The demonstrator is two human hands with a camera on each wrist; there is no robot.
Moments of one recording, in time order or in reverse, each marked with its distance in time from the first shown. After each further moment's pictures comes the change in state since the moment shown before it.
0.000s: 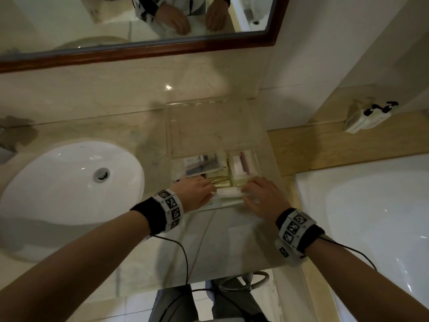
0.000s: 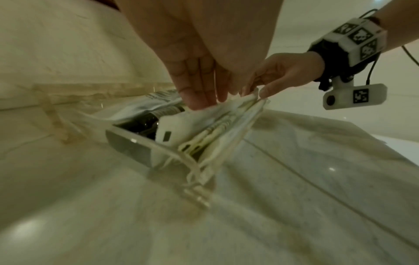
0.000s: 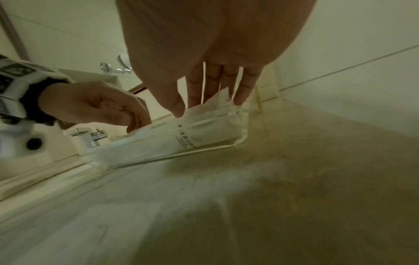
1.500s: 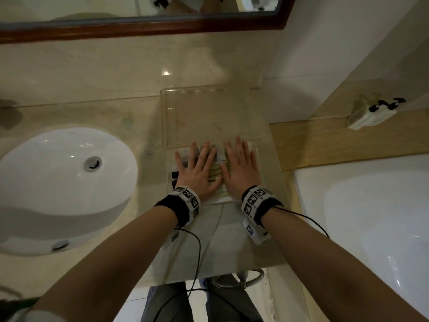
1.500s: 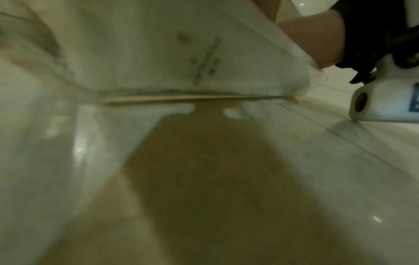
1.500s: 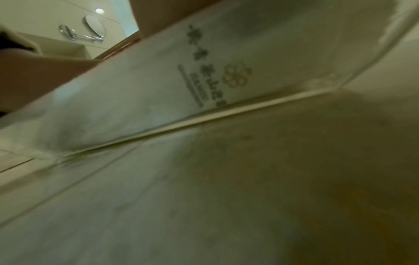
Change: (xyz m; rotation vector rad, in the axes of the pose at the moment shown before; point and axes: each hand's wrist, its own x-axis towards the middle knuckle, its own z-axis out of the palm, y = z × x) left_hand 0.037 0.015 0.034 -0.058 -0.098 -0.678; right_hand 0.070 -0.023 0.036 -0.143 -0.079 0.252
